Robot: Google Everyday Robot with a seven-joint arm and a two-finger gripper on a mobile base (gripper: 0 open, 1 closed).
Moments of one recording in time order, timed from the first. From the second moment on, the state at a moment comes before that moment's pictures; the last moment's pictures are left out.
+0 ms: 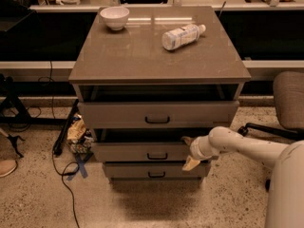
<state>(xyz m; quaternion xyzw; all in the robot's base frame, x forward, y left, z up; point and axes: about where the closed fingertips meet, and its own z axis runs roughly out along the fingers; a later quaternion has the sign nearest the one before) 0.635 -0.156 0.414 -0.69 0.66 0.04 0.30</state>
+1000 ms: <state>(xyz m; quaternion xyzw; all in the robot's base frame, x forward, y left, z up) 0.658 -0.141 0.408 -0.72 0.67 0.01 0.21</state>
